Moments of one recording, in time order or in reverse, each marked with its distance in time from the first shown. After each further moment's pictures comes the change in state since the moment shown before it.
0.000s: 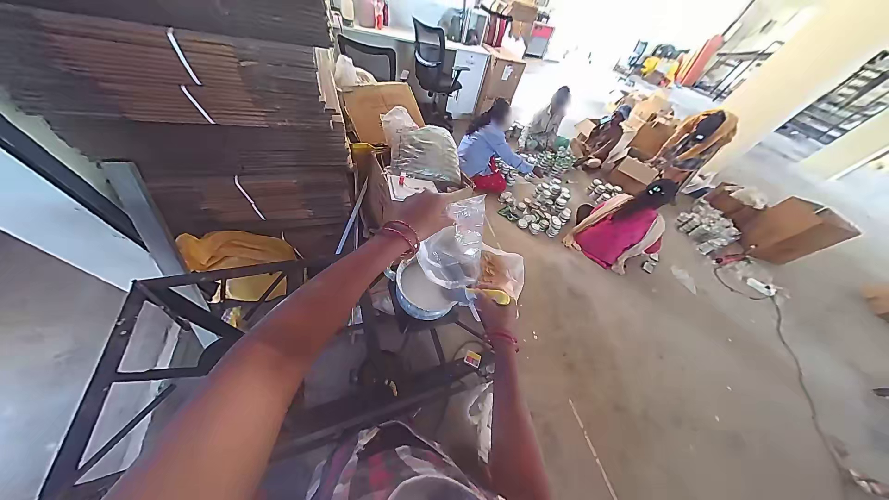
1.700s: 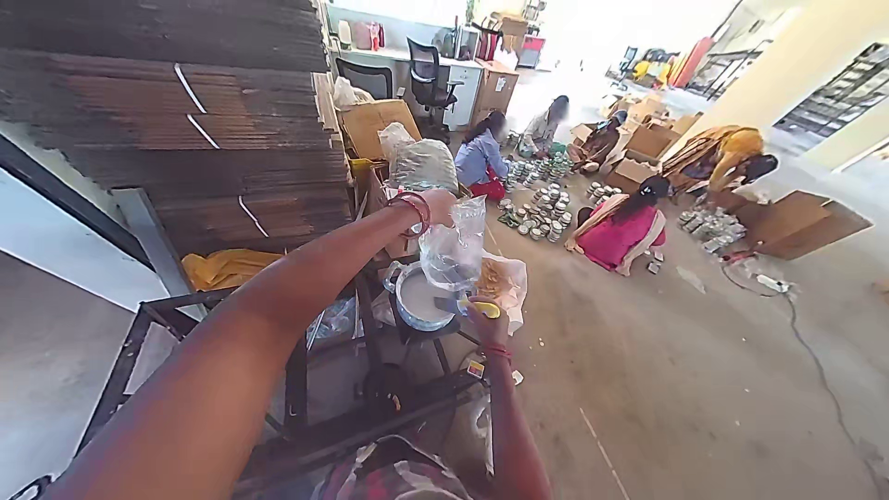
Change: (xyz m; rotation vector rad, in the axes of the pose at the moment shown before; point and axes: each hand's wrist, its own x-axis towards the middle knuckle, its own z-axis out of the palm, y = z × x) left_hand 0.057 -0.005 -0.022 0.183 -0.348 0.076; right_hand -0.010 0.012 0.009 0.008 -0.049 -0.123
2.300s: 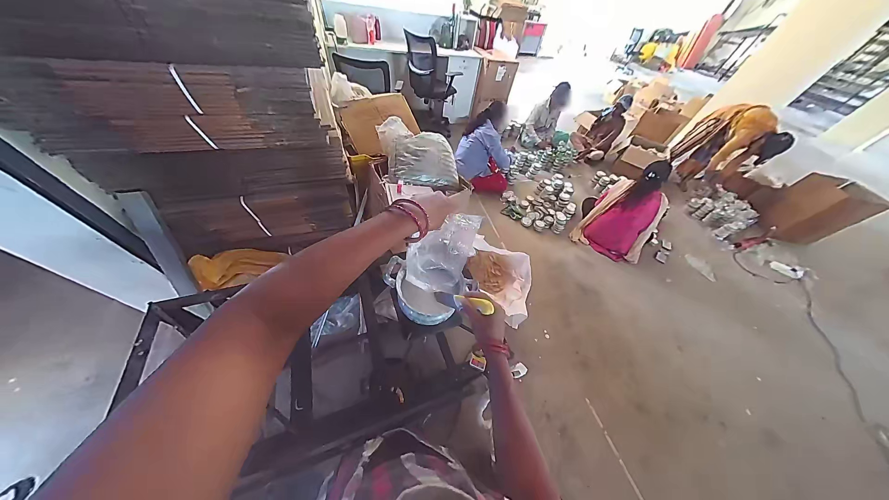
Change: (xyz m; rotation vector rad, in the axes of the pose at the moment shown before) left_hand -0.021 0.034 0.003 0.136 -0.040 -0.039; right_hand -0.009 -0.004 0.002 -0.161 -0.021 -0.077
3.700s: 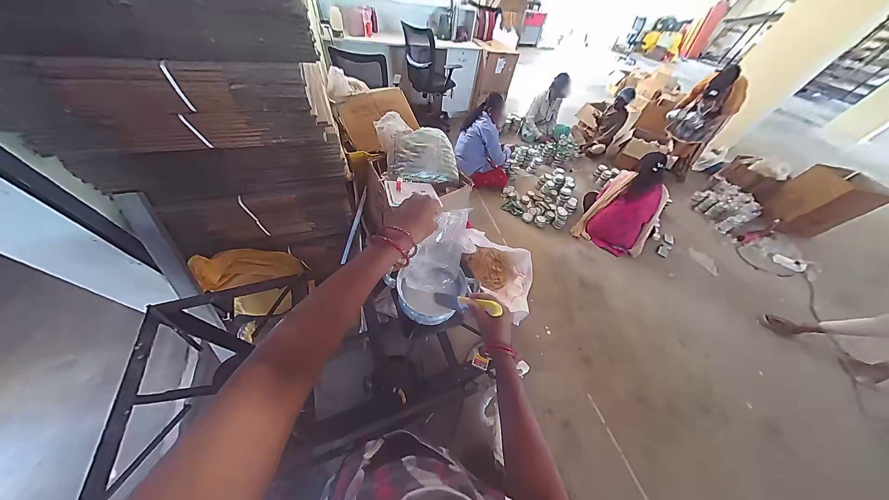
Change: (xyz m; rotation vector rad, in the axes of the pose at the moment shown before) left_hand -0.010 -0.017 0.033 -0.326 0.317 -0.124; right_hand 0.001 0.006 -0.006 0.148 0.001 0.061
